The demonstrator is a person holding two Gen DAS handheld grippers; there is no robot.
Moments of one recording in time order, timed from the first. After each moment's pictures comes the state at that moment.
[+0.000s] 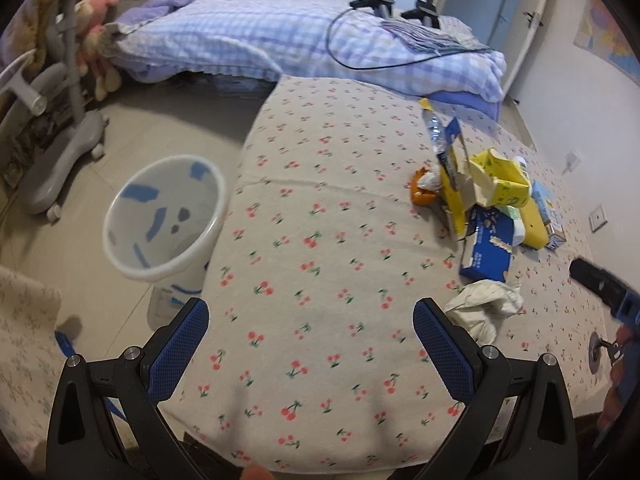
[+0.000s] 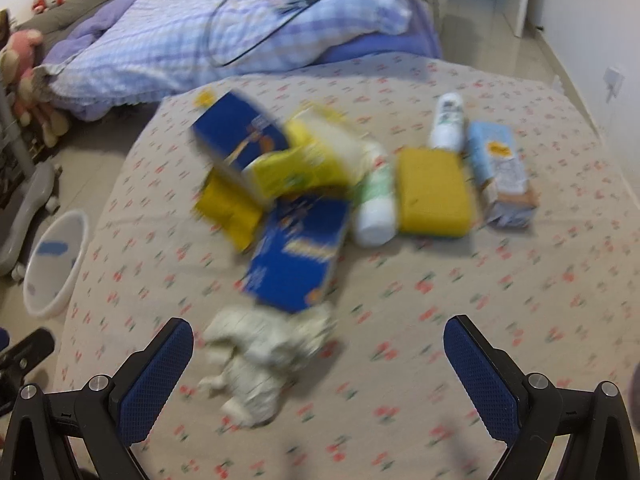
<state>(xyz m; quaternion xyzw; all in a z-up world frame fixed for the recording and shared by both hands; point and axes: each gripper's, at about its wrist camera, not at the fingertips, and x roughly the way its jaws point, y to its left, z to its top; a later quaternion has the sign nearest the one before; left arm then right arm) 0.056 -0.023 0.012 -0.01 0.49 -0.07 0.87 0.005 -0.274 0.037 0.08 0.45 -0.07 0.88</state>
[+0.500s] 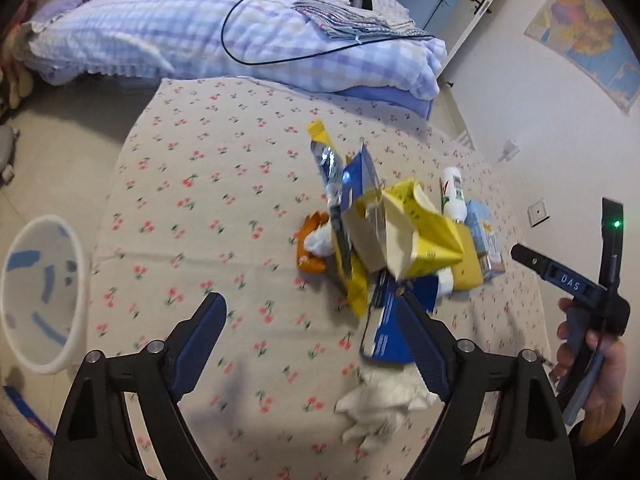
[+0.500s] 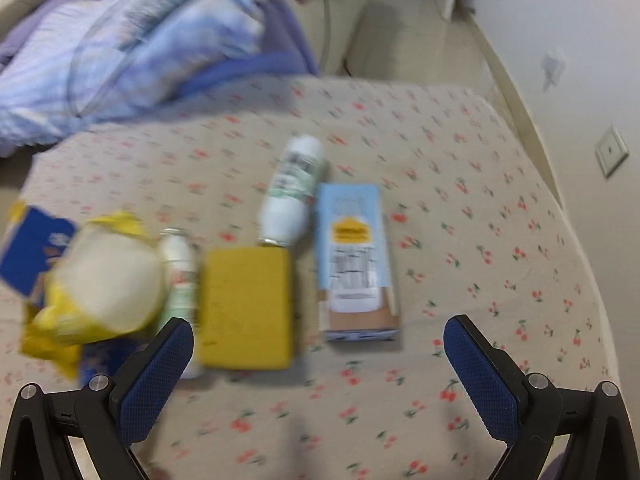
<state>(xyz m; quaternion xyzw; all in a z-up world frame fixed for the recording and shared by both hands) 0.156 -0.098 0.013 -0.06 0.52 -0.21 0.83 0.084 -0.406 0.023 0.10 0.48 -0.16 0.86</state>
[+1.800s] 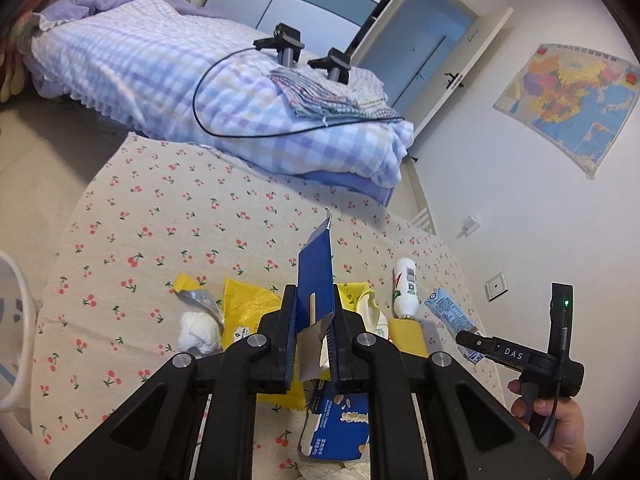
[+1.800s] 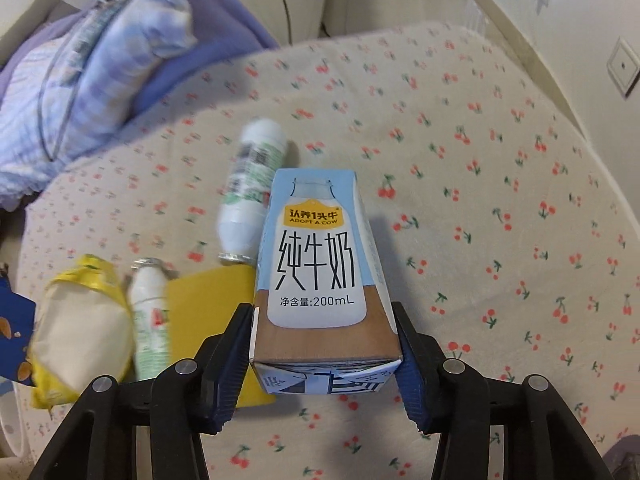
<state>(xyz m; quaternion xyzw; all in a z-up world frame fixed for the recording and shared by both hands) 0.182 -0.107 0.029 -0.16 0.40 -0.24 0.87 0.092 -0.437 0.012 0.20 0.49 -0.15 0.84</state>
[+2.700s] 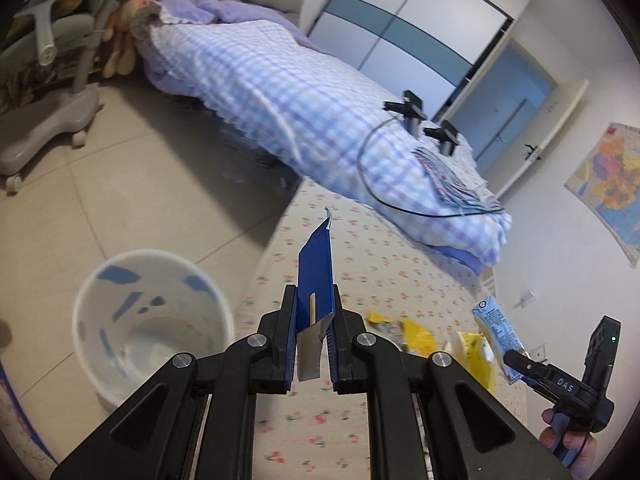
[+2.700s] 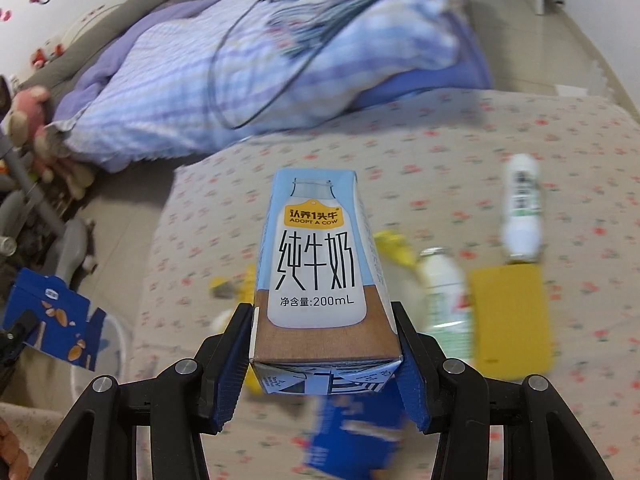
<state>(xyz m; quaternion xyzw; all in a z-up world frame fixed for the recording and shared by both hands) 0.168 0.104 0.036 -0.22 0.39 -0.08 0.89 0.132 -0.263 0.050 0.17 0.45 0.00 0.88</state>
